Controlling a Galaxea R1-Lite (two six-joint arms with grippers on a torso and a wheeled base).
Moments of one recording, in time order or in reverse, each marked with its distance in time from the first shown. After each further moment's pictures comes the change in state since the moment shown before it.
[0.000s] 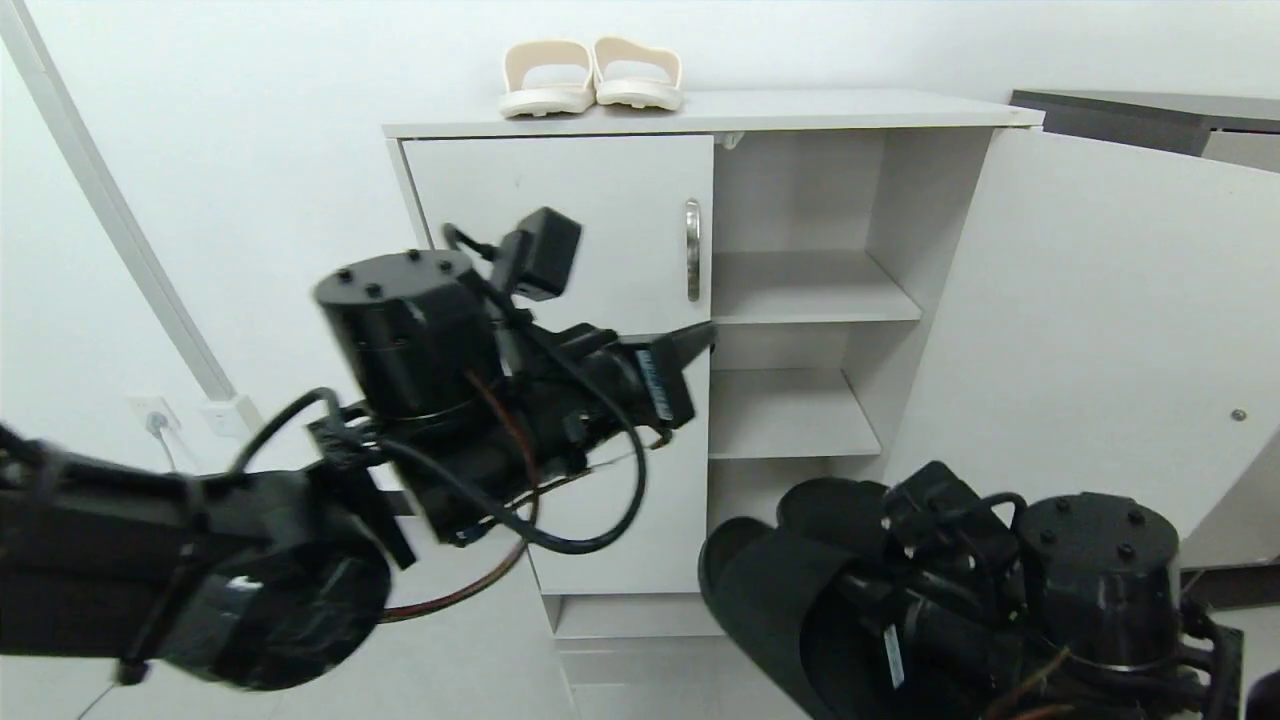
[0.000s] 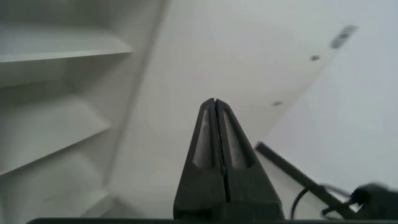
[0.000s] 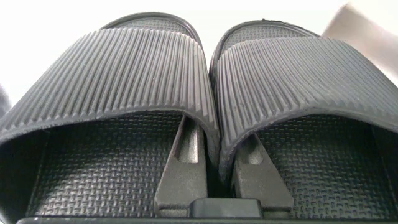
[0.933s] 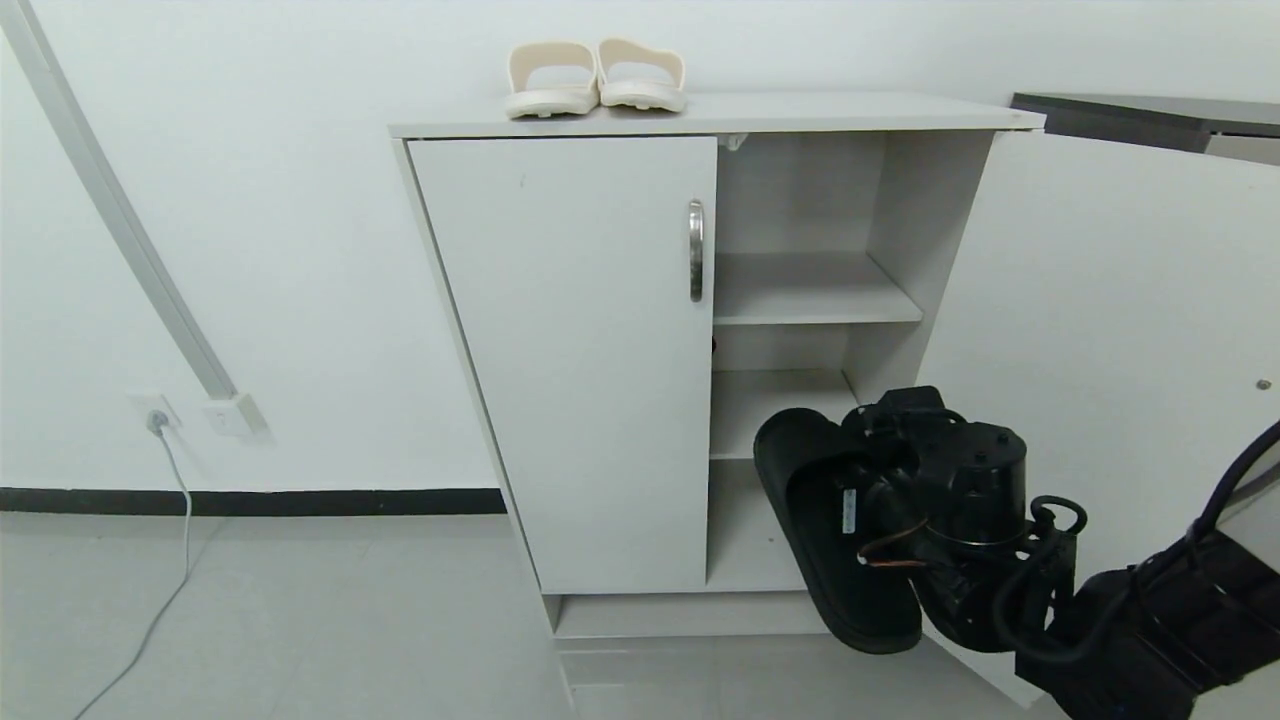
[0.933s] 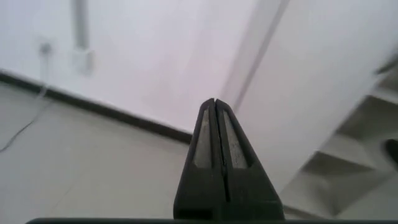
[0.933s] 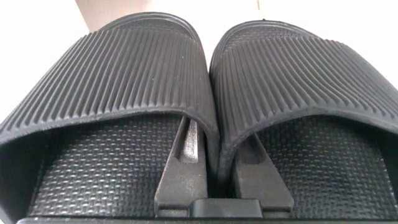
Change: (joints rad) left arm 0.539 -1.542 0.814 0.890 0.282 0.135; right arm -0.099 0.240 -0.227 -0.115 -0.353 0.067
